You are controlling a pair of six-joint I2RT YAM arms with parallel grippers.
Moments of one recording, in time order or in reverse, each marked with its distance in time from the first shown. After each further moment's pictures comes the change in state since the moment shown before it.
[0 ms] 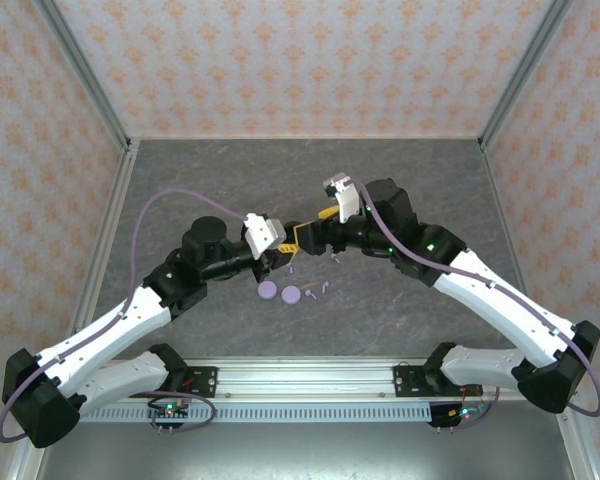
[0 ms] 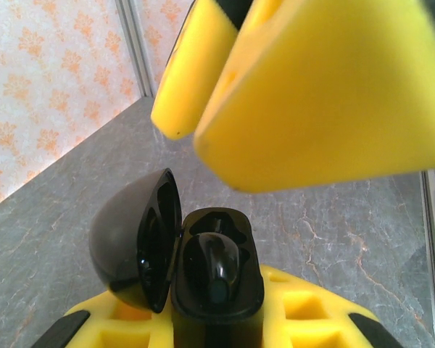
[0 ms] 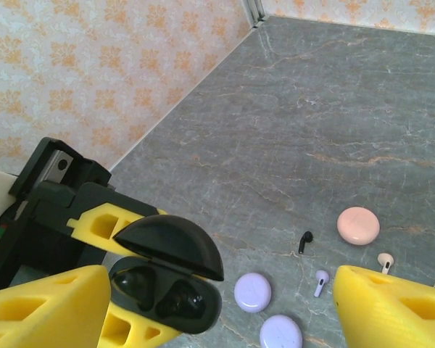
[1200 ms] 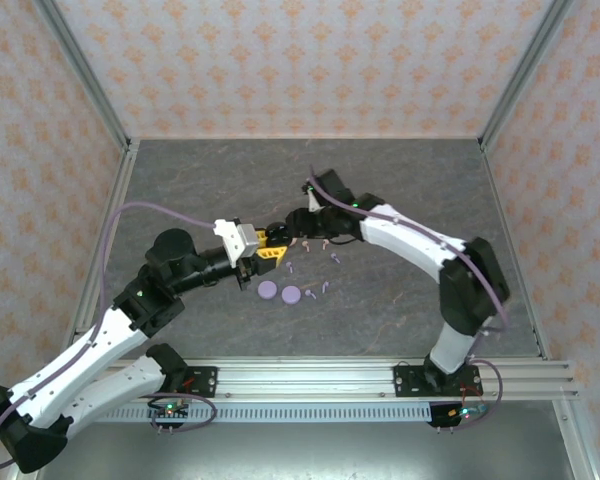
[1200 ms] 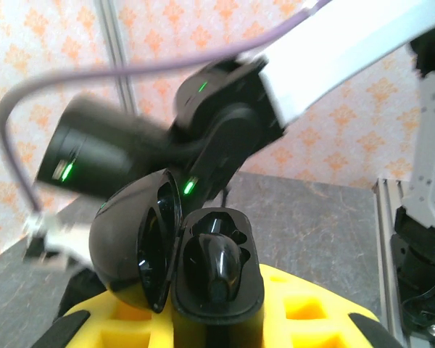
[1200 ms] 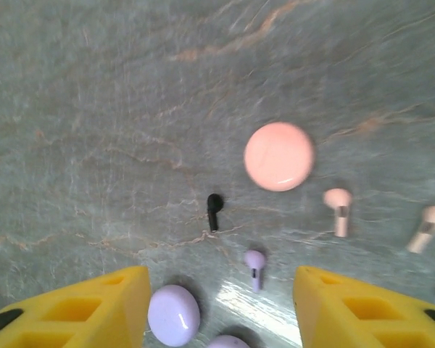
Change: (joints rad) left arm 0.000 -0.209 0.002 -0.014 0.067 -0.082; right arm -0.085 0.610 0.175 -0.031 0.018 0.242
